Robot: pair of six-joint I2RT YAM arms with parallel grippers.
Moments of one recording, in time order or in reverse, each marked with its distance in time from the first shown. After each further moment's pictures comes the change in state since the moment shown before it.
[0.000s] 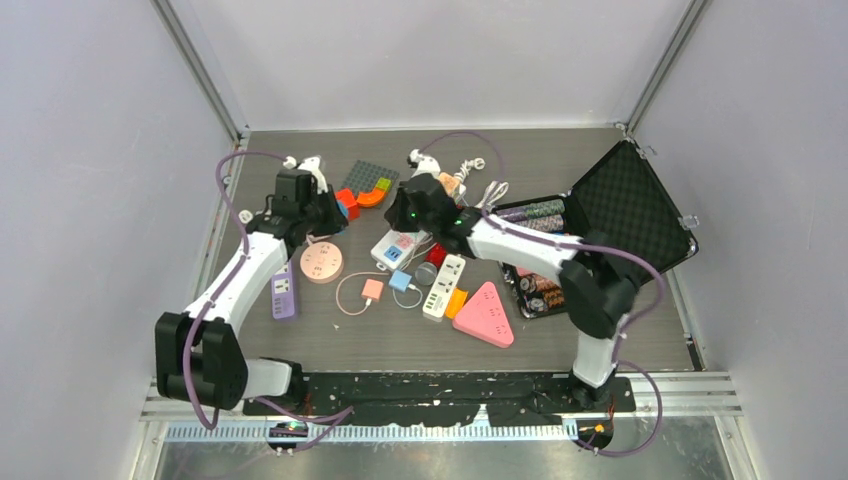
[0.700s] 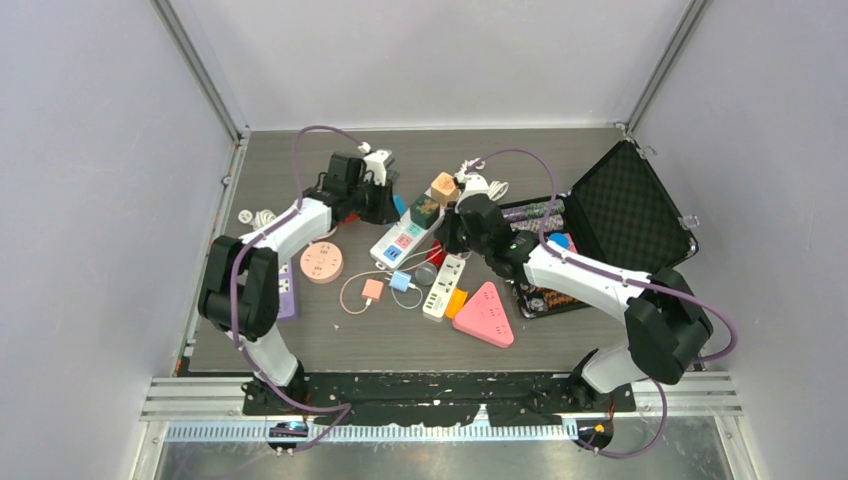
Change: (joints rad) left arm -0.148 0.390 0.203 0.164 0.300 0.218; right arm -0.084 -0.433 -0.425 -0.012 -0.013 -0.156
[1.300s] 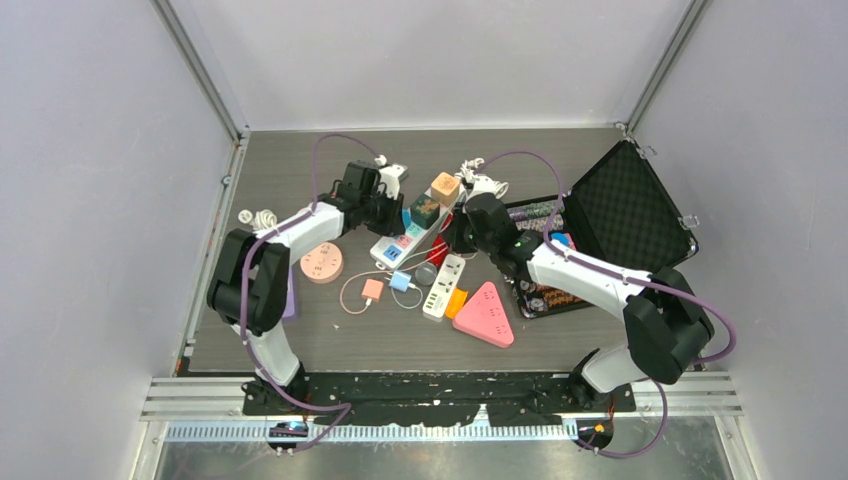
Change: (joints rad) left arm -0.061 0.070 -0.006 -0.007 -0.038 0.095; right arm -0.055 -0.003 -0.029 -0.012 -0.031 0.024
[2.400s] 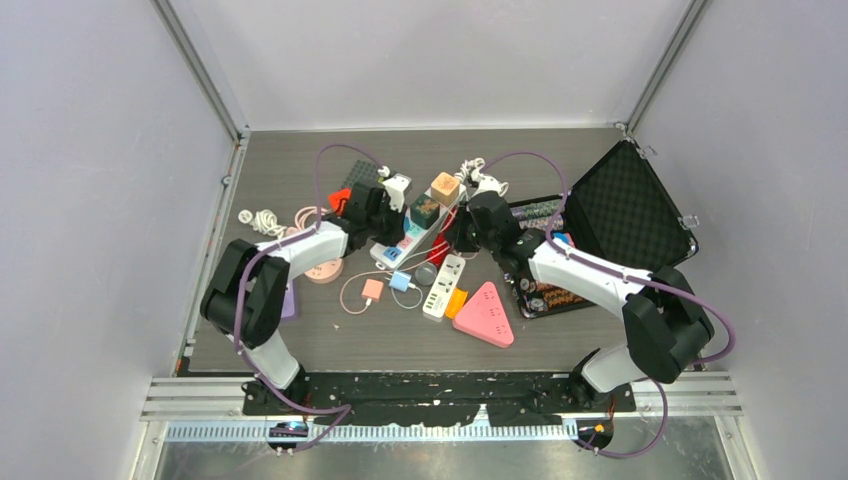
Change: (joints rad) left arm -0.085 -0.070 -0.169 0.171 -0.202 -0.001; right arm -0.026 0.004 -0.003 -0.008 -0.029 0.058
